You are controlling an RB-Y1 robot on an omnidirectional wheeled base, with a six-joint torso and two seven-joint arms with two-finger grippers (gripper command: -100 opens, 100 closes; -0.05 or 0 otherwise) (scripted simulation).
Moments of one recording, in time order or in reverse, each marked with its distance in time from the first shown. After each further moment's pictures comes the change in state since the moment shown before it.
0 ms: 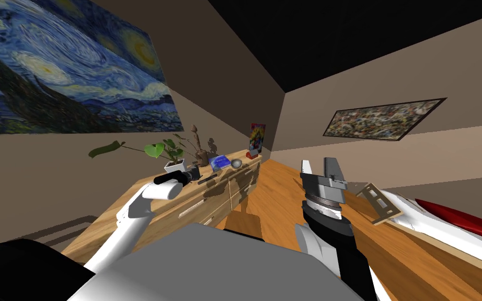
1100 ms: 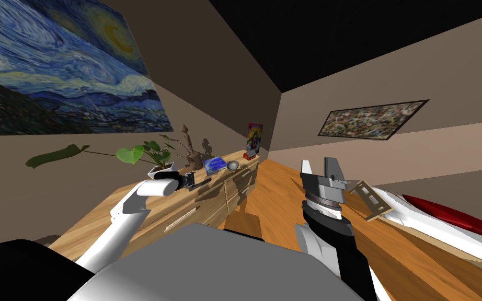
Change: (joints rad) left arm -0.012 0.064 0.065 0.083 0.087 0.295 0.070; right arm 0.000 0.000 0.000 0.000 0.000 0.000 0.000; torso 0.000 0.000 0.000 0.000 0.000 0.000
